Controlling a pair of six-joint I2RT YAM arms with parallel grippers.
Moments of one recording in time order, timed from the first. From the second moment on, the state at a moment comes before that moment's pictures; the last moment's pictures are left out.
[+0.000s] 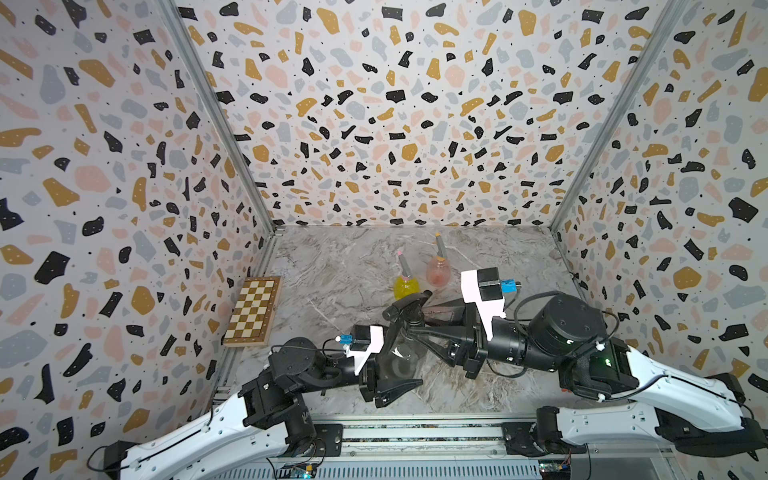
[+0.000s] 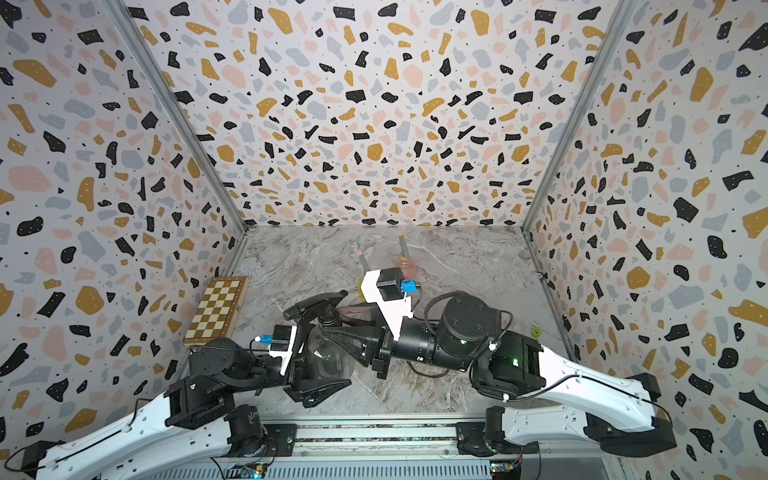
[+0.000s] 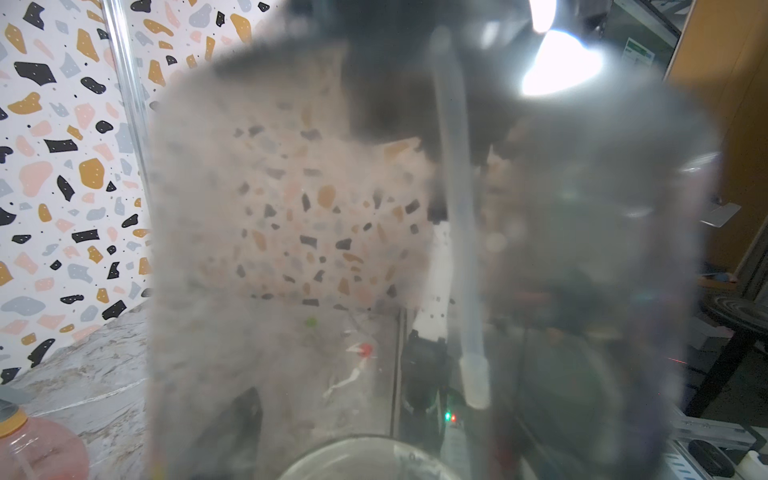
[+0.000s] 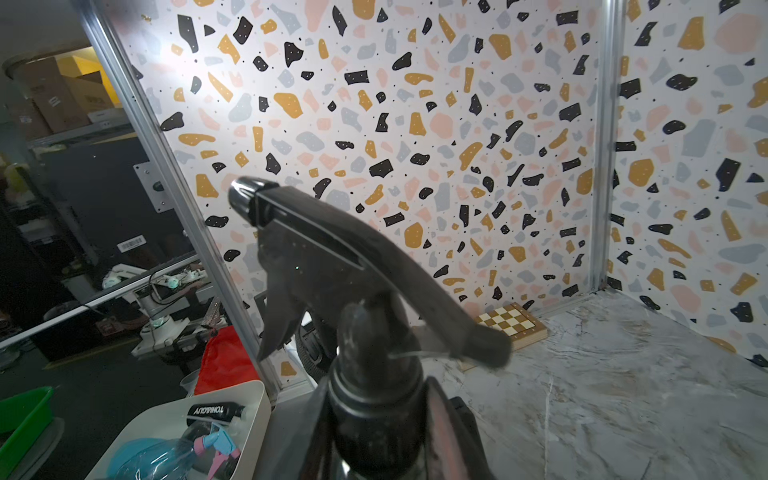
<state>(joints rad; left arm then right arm) -1.07 0.58 0.69 0.02 0.39 -0.13 1.40 1.04 1.35 -0.21 -0.02 0.24</state>
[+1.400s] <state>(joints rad) -1.06 0.59 0.80 -0.11 0.45 -0.03 1.45 1.05 1.50 -0.51 0.01 0.18</state>
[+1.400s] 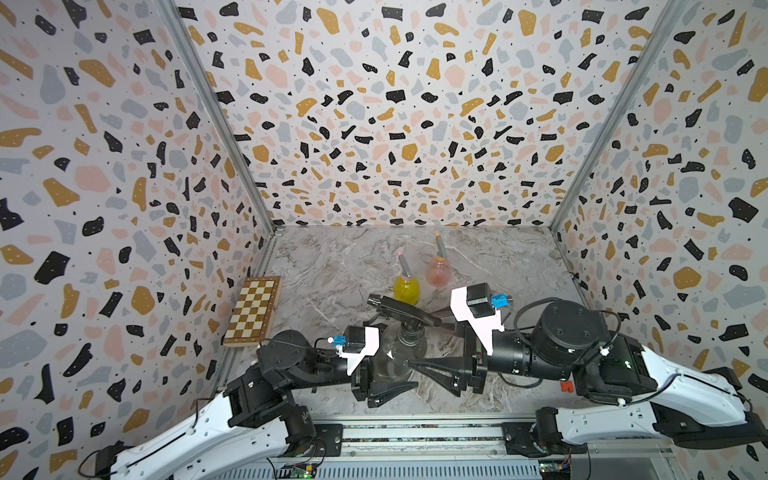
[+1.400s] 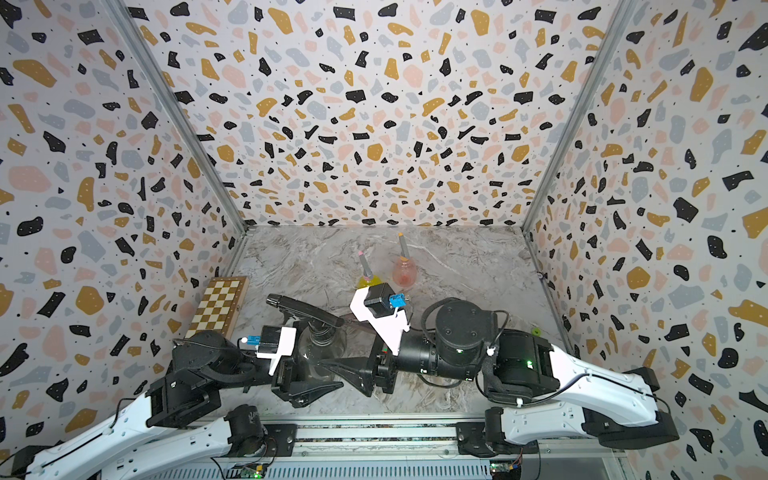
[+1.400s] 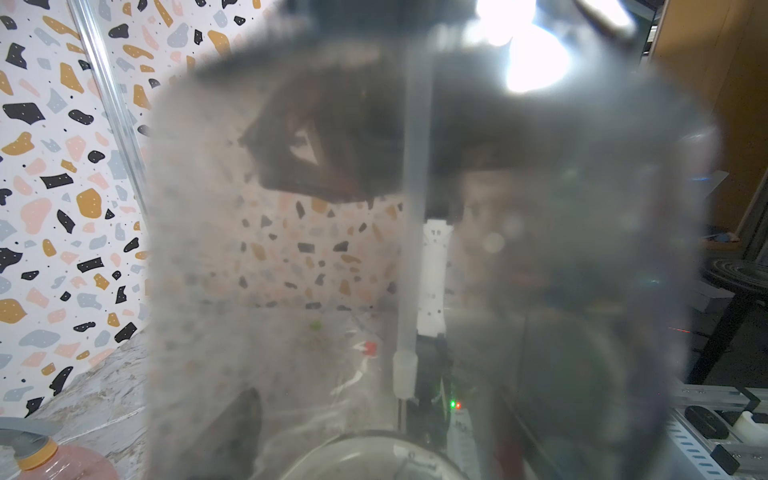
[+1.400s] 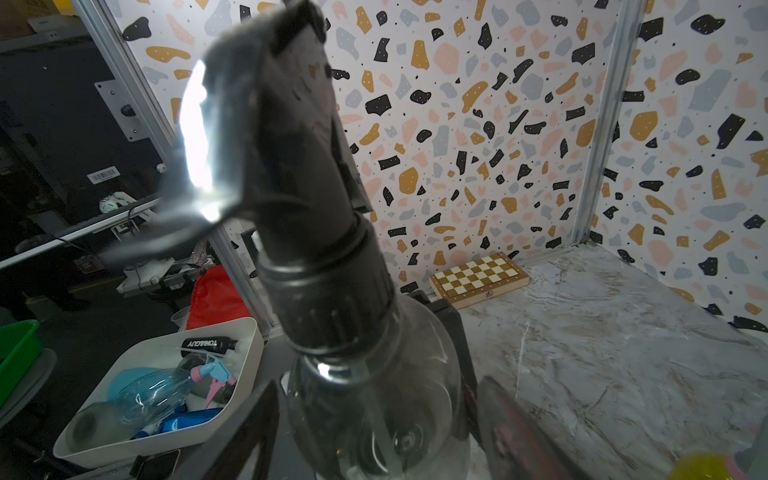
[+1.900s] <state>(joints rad) -1.06 0.59 0.81 -0.14 0.44 -0.02 1.32 1.22 1.89 -0.73 -0.14 0.15</state>
